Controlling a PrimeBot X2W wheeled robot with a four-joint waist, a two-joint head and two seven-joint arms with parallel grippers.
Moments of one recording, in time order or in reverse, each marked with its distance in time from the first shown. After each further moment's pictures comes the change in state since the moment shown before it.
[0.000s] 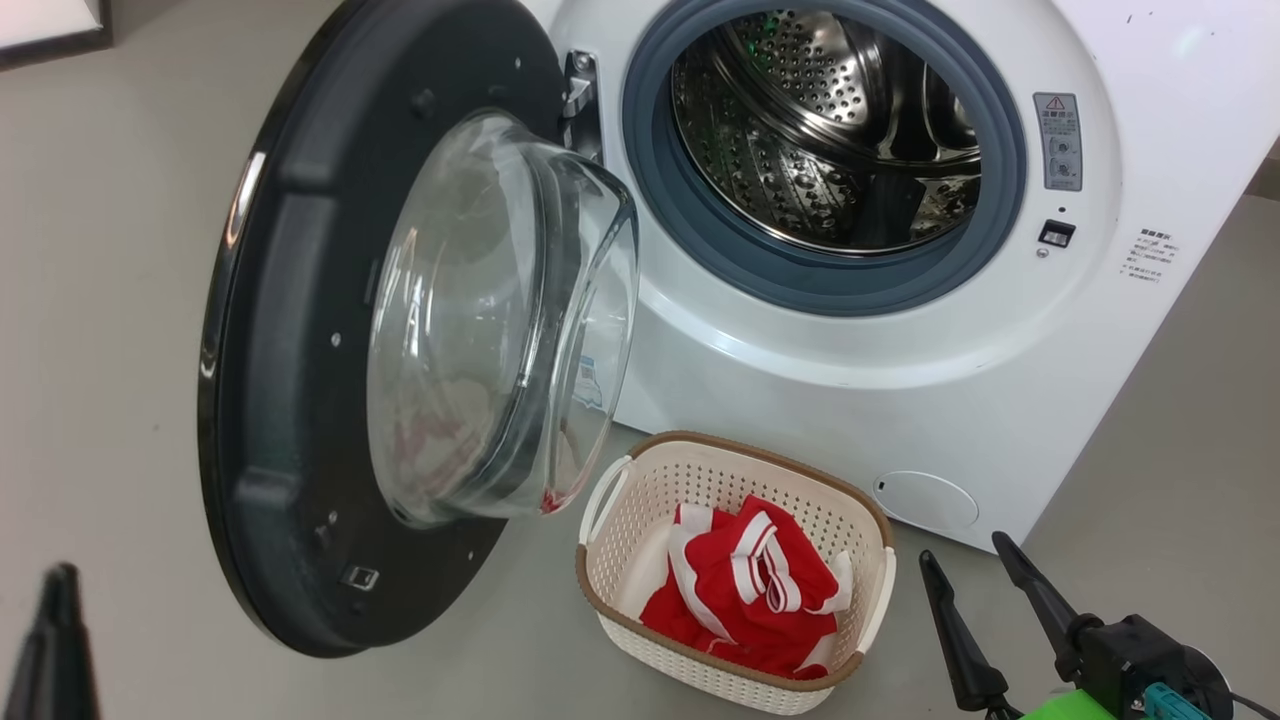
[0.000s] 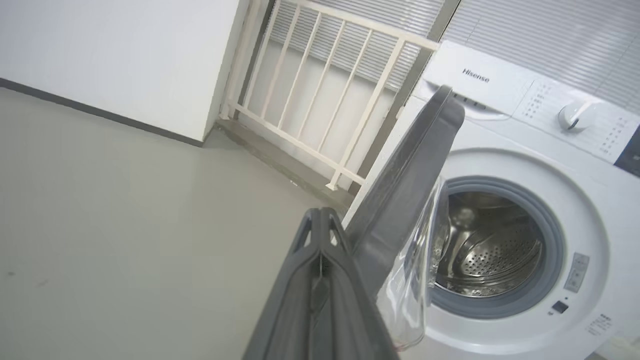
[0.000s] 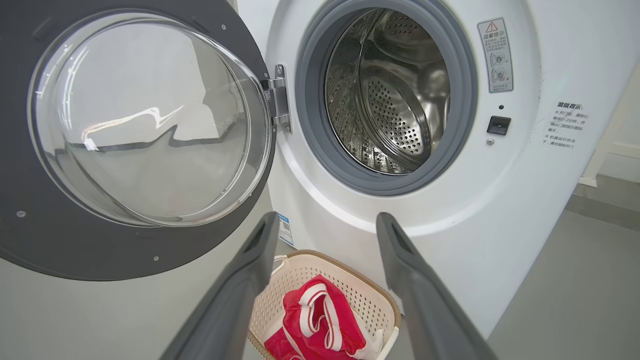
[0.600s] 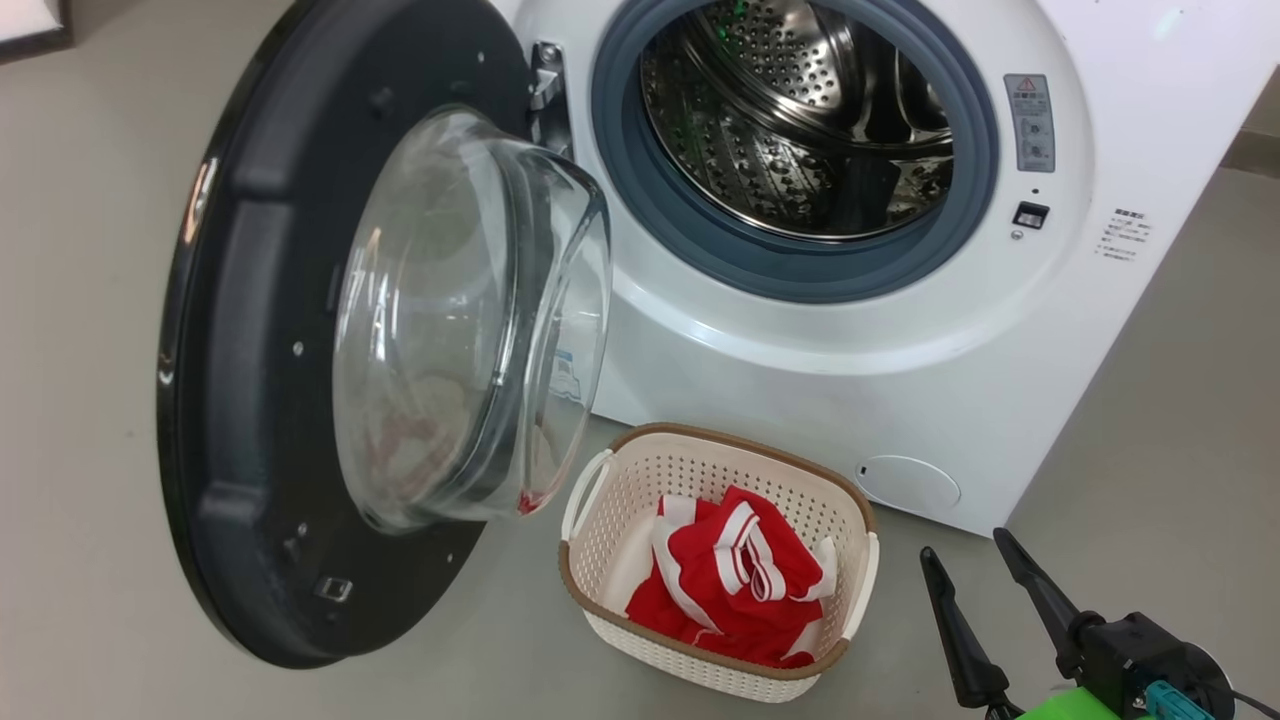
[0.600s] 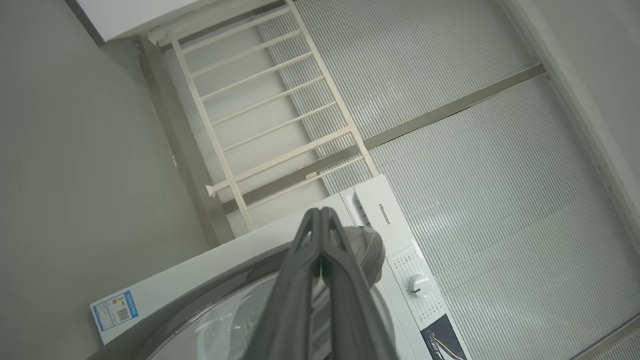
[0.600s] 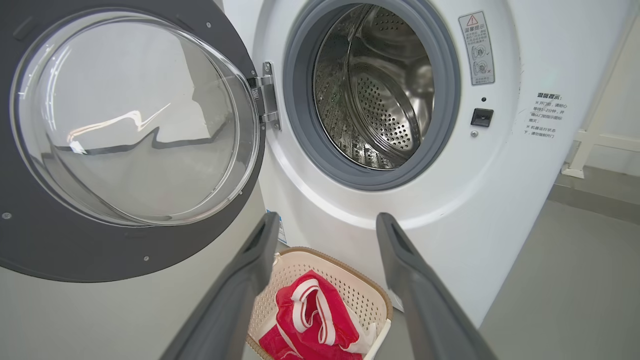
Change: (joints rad) left arm -0.269 0.013 0.286 0.211 -0.861 -0.111 0.206; right arm -0.001 0.000 0.000 -0.007 0.000 0.000 0.001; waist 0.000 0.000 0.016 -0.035
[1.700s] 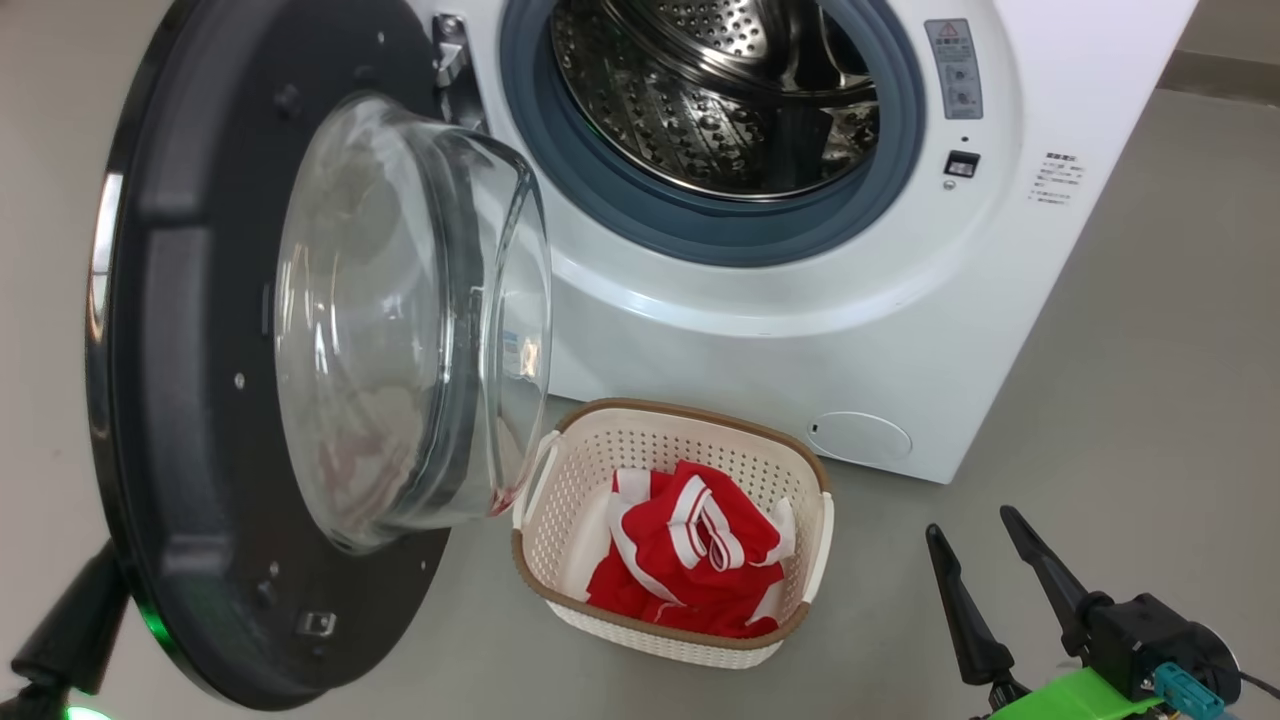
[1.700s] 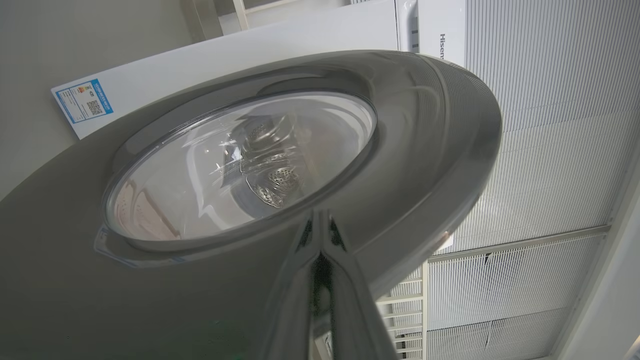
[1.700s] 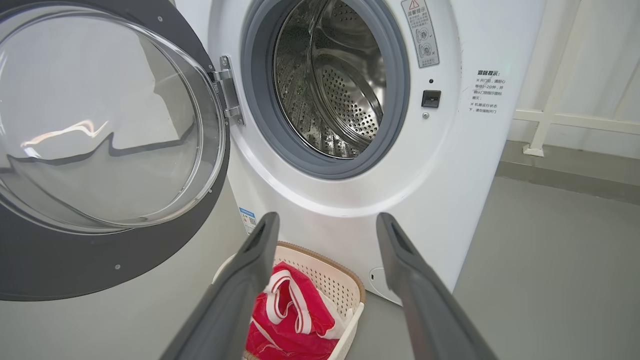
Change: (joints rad) left arm 0.013 0.049 -0.155 0.143 -0.214 -0.009 0.415; right arm -0.027 0.000 -0.011 -0.005 -0.001 0.000 -0.001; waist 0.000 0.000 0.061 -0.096
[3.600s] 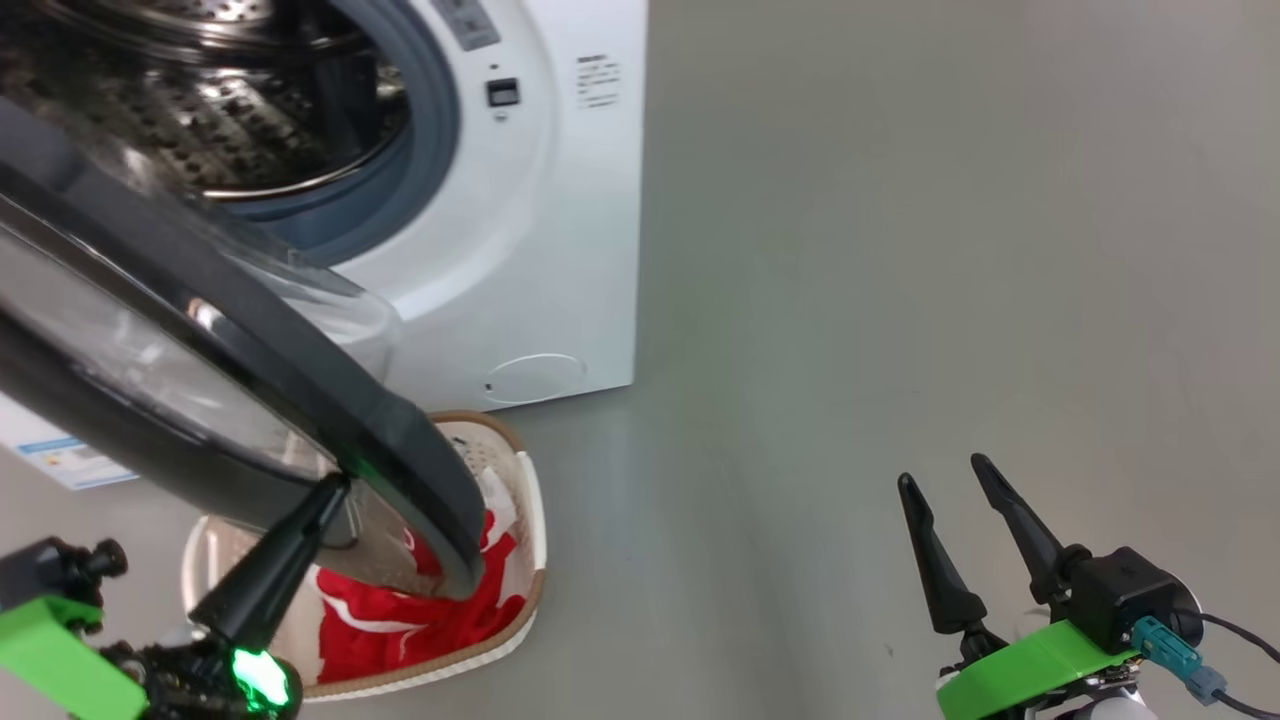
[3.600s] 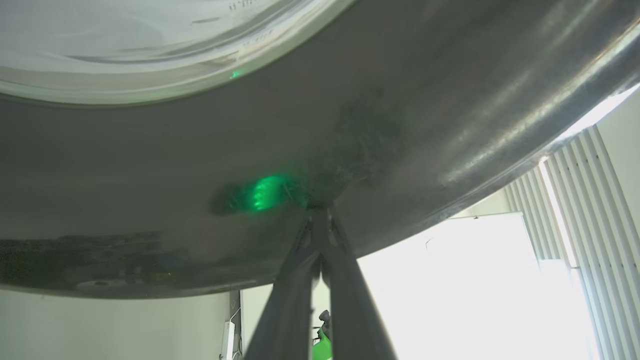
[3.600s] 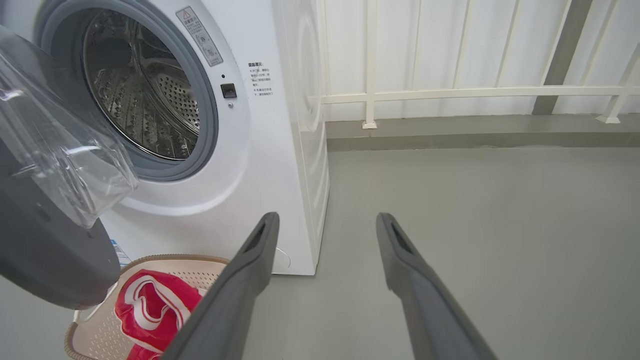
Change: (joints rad) left arm -0.039 -0.095 -0.168 -0.109 -0.033 -0.025 0.136; right arm -0.109 -0.001 0.050 0.071 0.048 0.000 -0.054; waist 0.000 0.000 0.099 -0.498
